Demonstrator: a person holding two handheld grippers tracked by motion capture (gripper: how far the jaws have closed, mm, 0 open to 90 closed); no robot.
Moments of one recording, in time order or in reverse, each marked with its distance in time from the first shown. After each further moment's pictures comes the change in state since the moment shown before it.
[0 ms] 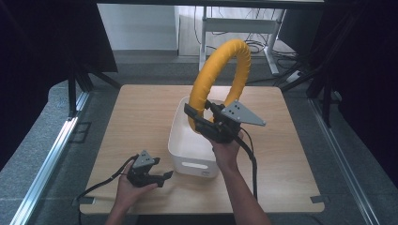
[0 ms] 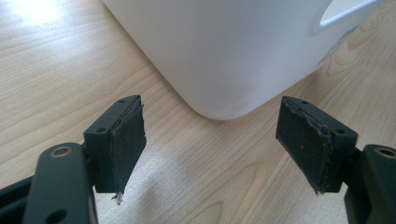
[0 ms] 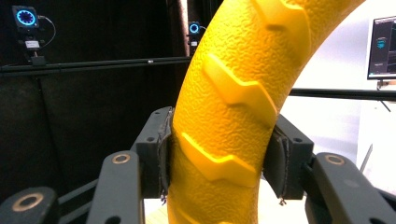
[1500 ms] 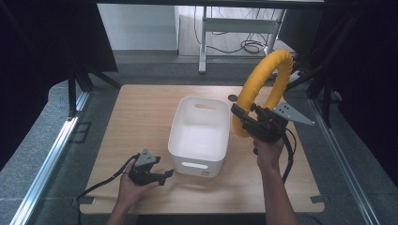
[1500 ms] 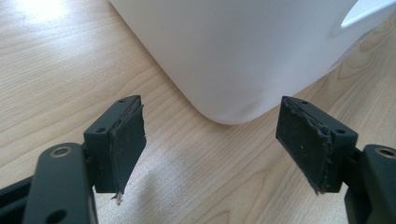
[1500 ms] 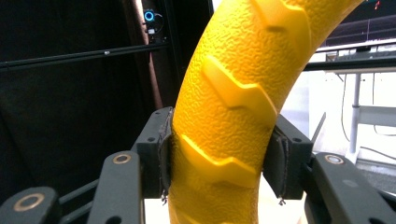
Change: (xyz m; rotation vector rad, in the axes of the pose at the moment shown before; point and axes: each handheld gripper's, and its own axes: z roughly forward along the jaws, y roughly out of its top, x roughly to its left) left arm 0.002 0.001 0.008 0.005 0.013 -0.014; right arm -0.083 0.005 -0.077 0.066 -0.125 0.060
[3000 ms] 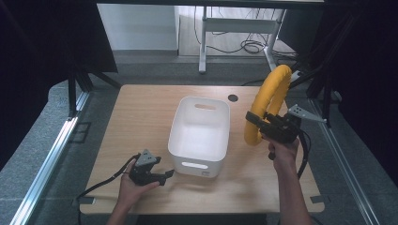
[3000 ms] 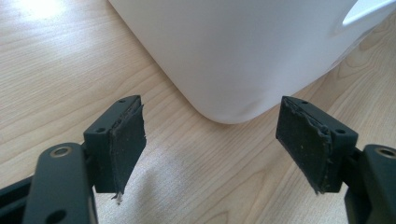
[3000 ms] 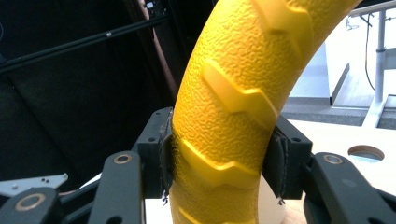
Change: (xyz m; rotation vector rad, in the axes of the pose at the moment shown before) left arm 0.000 -0.001 0.002 0.004 -0.005 -0.003; right arm -0.061 -0.025 -0.021 0.129 0.056 0.163
